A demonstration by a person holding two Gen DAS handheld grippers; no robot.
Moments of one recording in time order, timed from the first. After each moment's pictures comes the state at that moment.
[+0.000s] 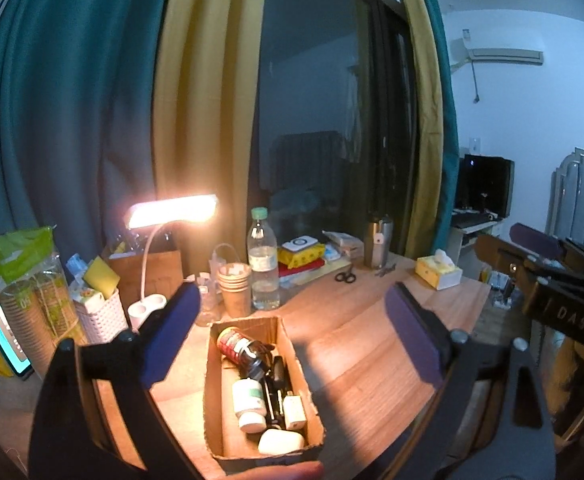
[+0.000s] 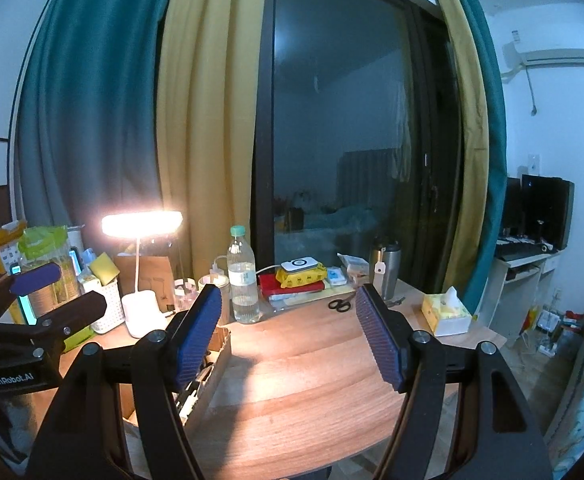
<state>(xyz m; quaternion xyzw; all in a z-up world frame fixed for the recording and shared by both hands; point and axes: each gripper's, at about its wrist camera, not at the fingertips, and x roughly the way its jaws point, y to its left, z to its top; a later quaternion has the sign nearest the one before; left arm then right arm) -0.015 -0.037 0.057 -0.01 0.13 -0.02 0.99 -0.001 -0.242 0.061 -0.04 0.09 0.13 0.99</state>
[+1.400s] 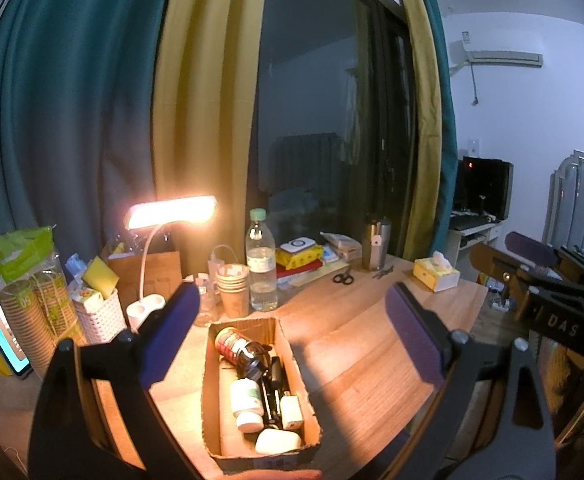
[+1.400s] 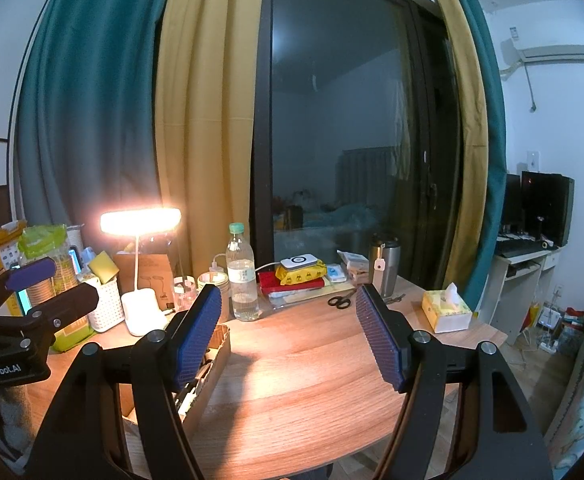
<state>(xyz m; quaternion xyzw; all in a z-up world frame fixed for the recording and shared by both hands) -0.018 -0.038 0.061 -0.02 0.13 -0.02 0.99 -0.002 -0.243 0.058 -0.03 0.09 0.13 0.99</state>
